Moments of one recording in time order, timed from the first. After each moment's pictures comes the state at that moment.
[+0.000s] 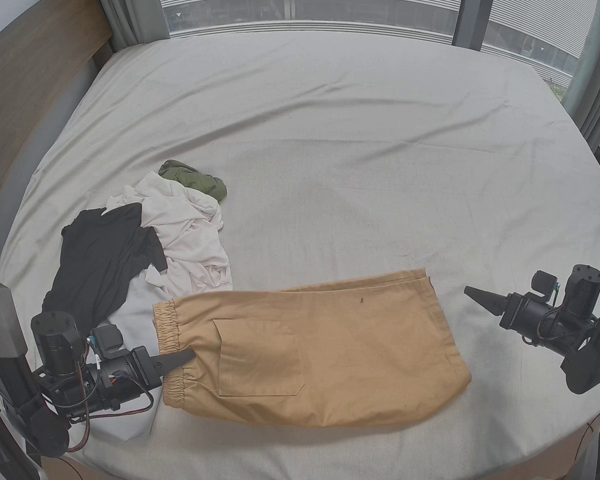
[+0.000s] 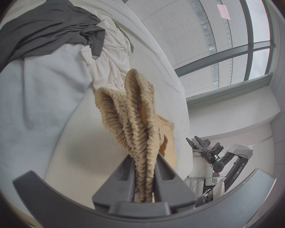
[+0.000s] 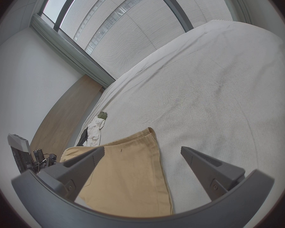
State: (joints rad) left arm -0.19 1.93 -0.02 -1.54 -0.50 -0.72; right arm 0.00 1.99 -0.23 -1.54 0.53 0.43
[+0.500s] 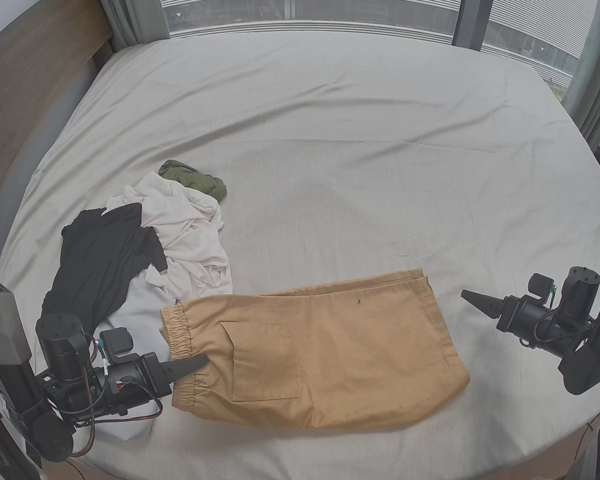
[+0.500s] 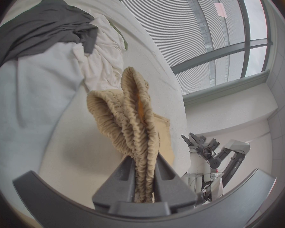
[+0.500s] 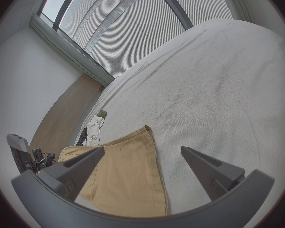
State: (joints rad) left arm -0.29 1.93 -0.02 -1.55 -0.52 -0.71; right arm 0.01 2.02 -0.23 -1.54 0.53 0.43
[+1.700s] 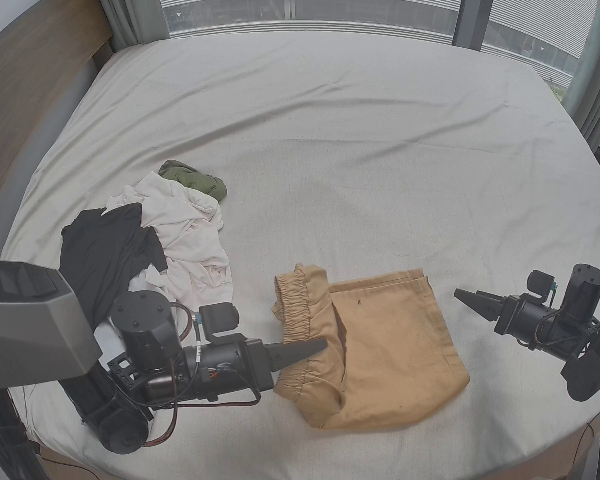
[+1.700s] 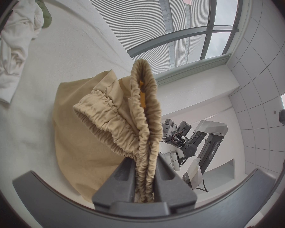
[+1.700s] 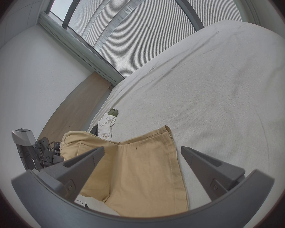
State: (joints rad) left arm -0.62 2.07 -0.42 -1.55 -0.58 -0.77; right arm 0.09 1.92 -0.20 -1.54 0.52 0.43
